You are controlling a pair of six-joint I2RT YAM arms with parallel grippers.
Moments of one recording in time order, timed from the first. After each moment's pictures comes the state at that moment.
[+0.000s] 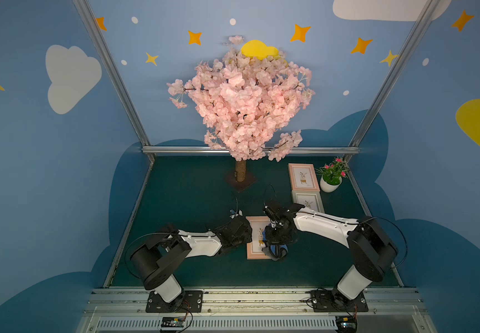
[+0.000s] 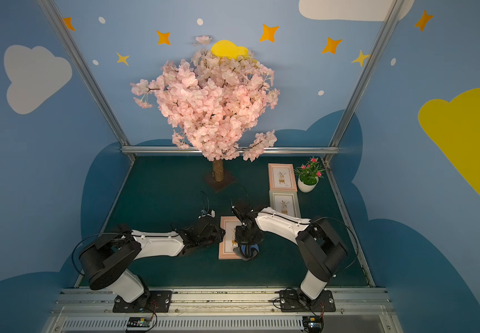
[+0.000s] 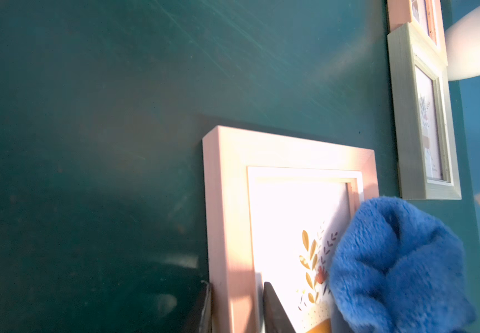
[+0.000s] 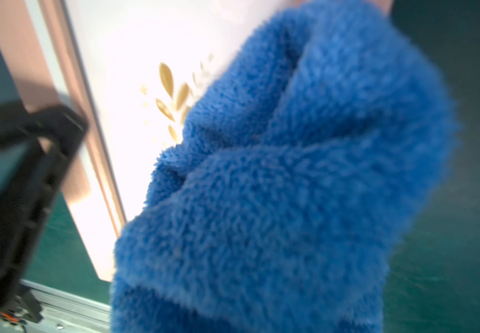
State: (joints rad) left arm -0.83 1.63 0.63 0.16 -0.08 -0.92; right arm 0.82 1.71 1.10 -0.81 -0.14 0.70
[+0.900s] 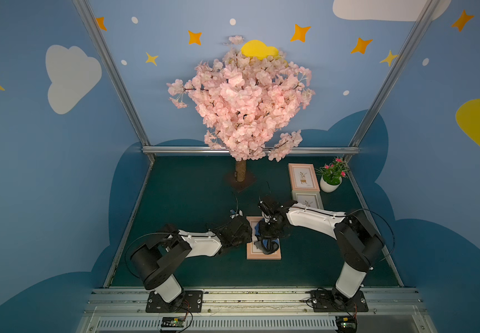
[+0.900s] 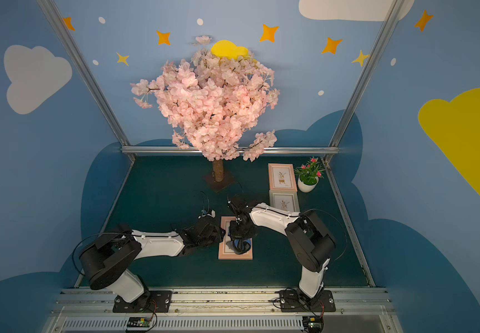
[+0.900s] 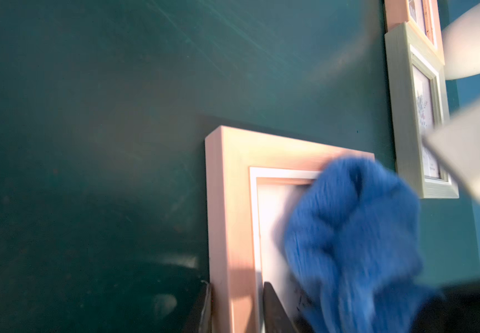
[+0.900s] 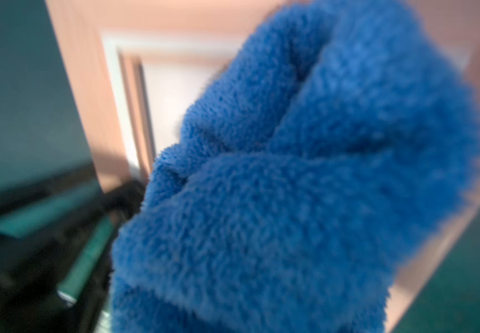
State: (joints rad) left arm -0.83 1.63 0.62 0.17 -0.08 -0.91; right arm 0.79 1.83 1.19 -0.72 -0.19 0.69
